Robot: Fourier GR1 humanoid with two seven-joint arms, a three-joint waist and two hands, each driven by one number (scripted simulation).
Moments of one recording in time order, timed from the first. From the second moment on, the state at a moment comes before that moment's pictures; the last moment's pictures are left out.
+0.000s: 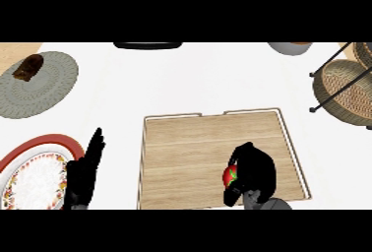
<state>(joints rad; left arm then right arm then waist) 0.08 0.23 -0.23 -1.41 0.09 0.32 0.01 -0.11 -0.02 0.48 -1.62 0.99 0.24 1.06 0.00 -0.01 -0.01</state>
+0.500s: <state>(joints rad) 0.11 0.22 -0.20 -1.43 0.10 0.34 0.00 0.00 -0.51 0.19 -1.64 0.79 0.26 0.53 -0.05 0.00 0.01</state>
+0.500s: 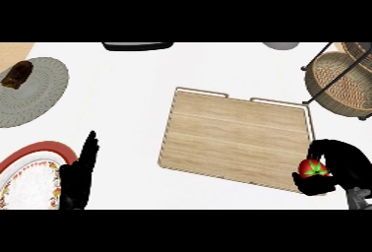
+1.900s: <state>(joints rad) 0.07 0.20 -0.20 -1.40 0.07 0.28 -0.01 -0.26 -1.25 -0.66 -0.86 0.18 0.47 -0.37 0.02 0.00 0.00</state>
